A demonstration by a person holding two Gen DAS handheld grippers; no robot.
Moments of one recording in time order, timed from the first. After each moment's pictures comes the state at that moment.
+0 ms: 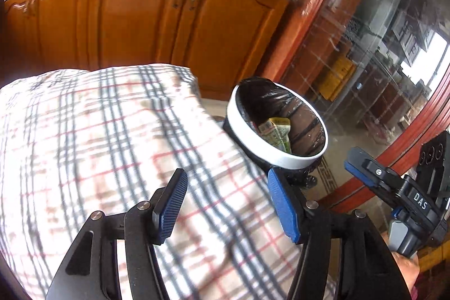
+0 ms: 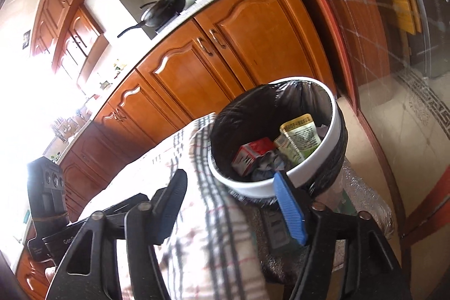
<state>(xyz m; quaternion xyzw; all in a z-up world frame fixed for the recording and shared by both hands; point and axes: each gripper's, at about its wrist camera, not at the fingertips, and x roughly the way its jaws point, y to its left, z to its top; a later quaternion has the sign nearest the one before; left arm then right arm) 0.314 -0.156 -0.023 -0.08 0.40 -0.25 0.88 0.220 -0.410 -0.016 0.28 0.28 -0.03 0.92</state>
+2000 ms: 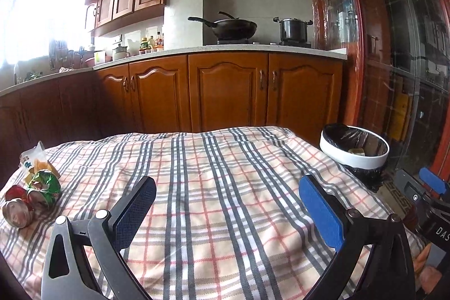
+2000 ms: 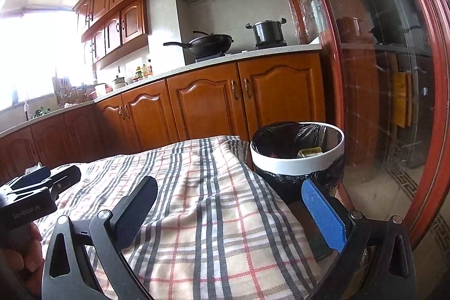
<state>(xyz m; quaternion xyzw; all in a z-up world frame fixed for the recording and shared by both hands) 0.137 -0.078 -0.040 0.01 0.18 -0.05 0.98 0.132 -0.266 -0.027 0.09 0.14 -0.07 0.98</state>
